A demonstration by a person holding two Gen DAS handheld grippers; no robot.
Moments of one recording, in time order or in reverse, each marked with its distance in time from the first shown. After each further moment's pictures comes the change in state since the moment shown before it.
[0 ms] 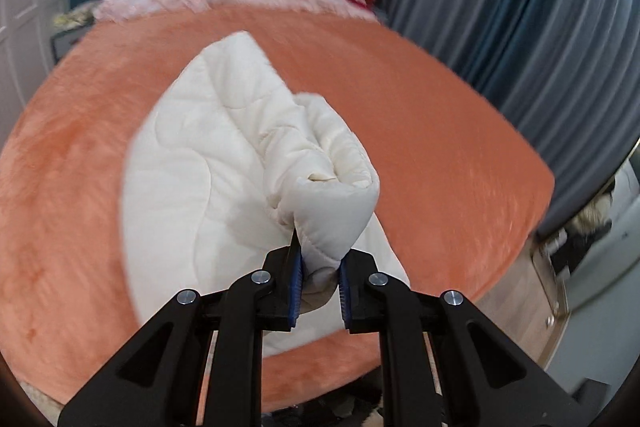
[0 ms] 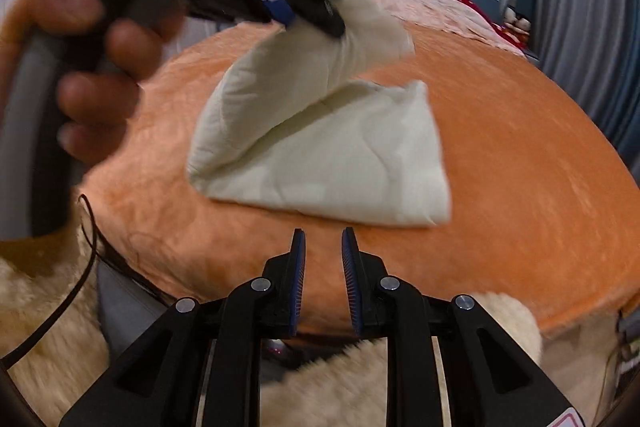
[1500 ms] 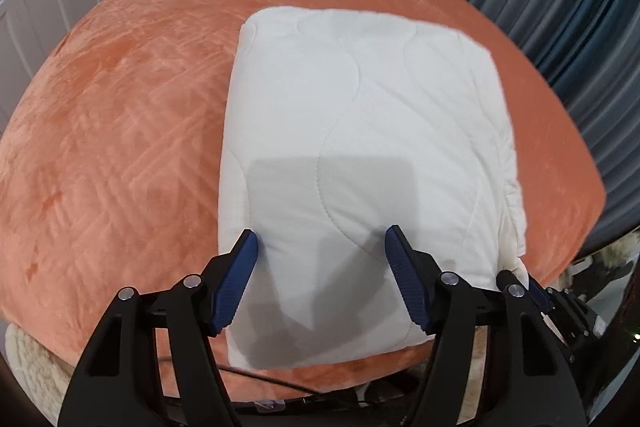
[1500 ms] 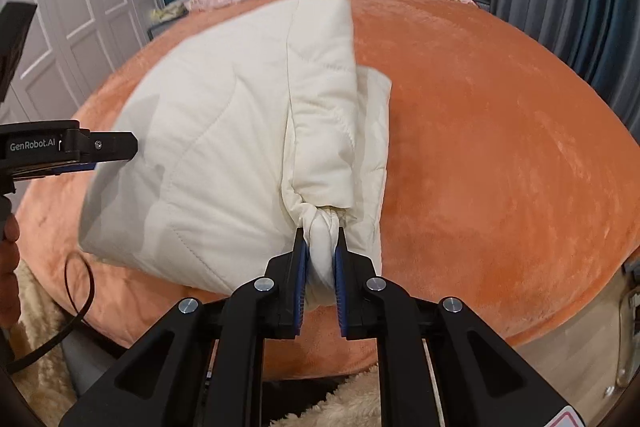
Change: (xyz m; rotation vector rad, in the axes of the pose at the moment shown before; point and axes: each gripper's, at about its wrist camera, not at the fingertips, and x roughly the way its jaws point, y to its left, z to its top) left arm 0.035 0.068 -0.033 -0.172 0.123 0.201; right arm 0.080 -0.066 0.034 0.211 0.077 -0.091
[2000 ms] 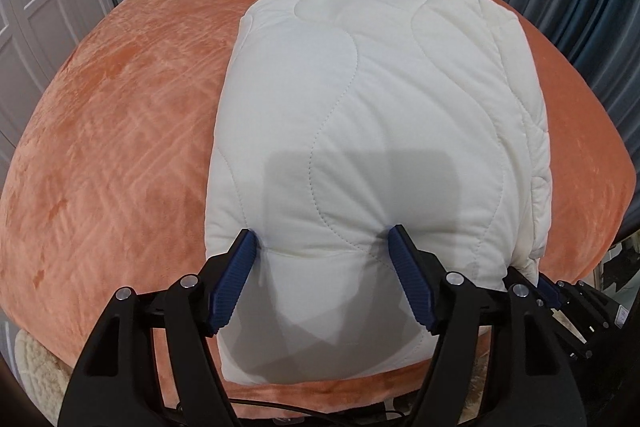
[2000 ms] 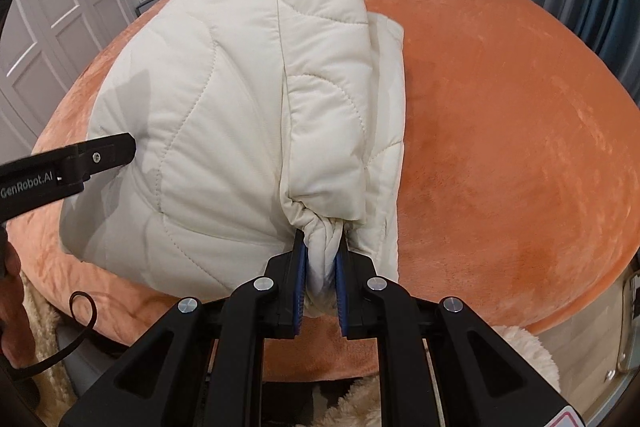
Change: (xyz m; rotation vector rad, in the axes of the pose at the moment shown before) left arm 0.029 -0.013 -0.011 0.057 -0.002 0.098; right arm 0.040 -0.003 0.001 0.040 0.126 0.005
